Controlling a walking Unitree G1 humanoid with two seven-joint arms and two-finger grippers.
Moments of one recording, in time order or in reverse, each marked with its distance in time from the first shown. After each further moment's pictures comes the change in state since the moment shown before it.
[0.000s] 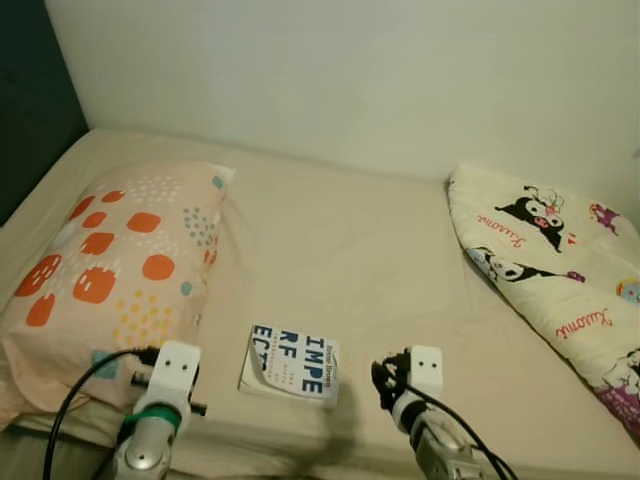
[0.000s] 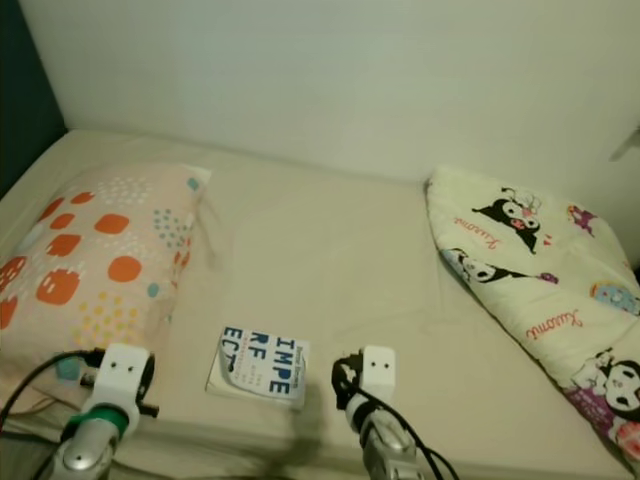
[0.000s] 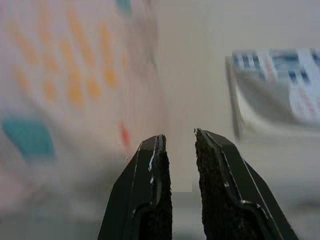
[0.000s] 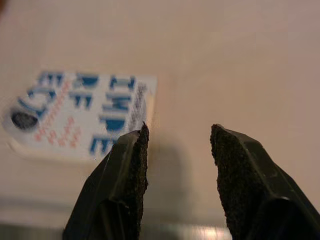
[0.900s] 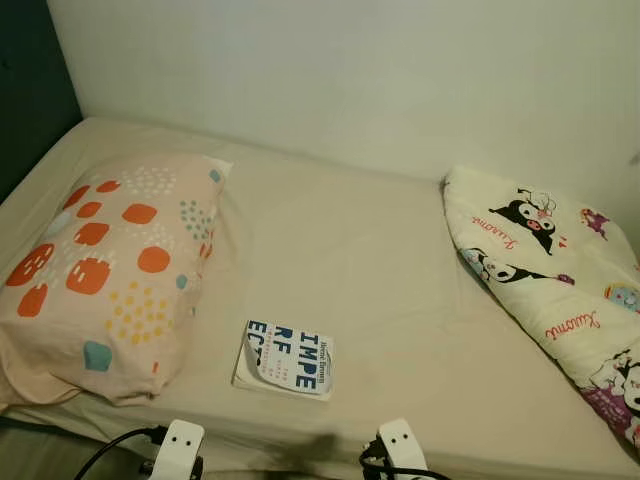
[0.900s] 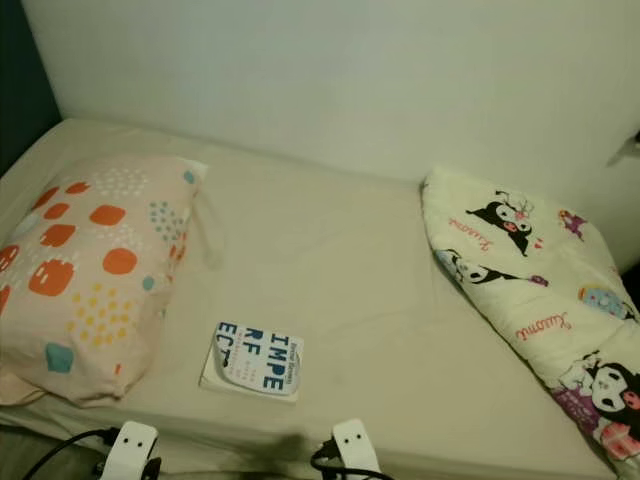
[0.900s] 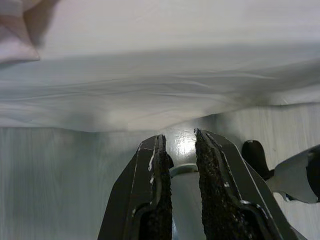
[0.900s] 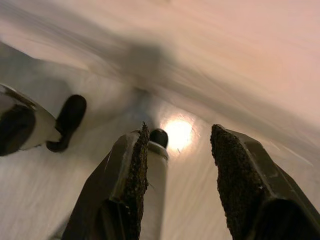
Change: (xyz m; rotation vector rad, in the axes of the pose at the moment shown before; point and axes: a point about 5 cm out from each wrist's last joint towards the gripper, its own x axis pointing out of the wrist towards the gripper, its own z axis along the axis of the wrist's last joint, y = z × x) left arm -0.003 -0.017 -0.070 -0.022 0.294 -0.120; right arm -0.025 0.004 -0.069 -0.300 0.376 0.179
